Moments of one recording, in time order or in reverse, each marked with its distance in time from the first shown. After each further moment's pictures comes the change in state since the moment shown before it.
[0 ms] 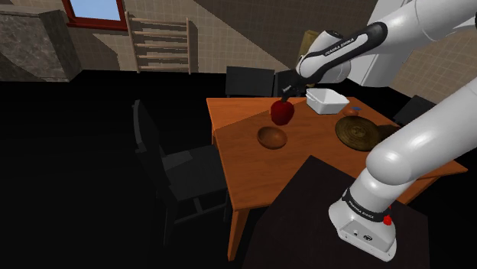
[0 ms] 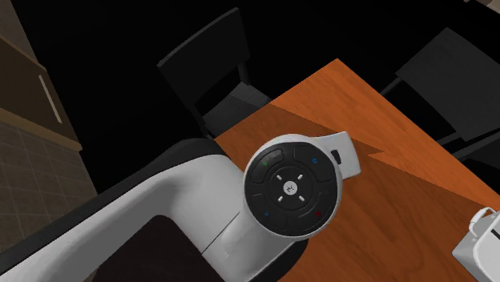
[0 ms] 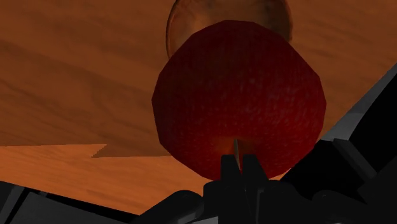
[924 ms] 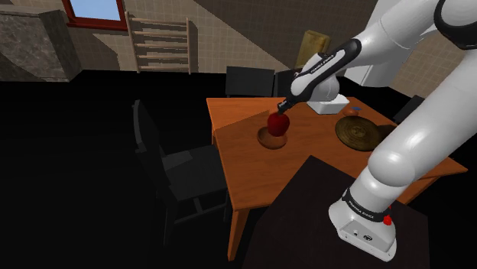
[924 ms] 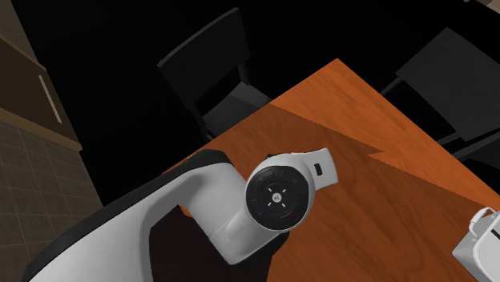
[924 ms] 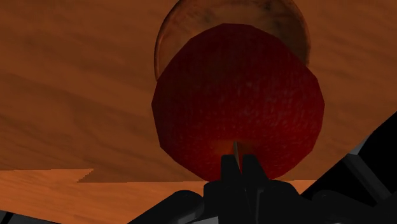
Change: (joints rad) arm 0.061 0.175 -0.042 -0.056 0.106 0.229 -0.085
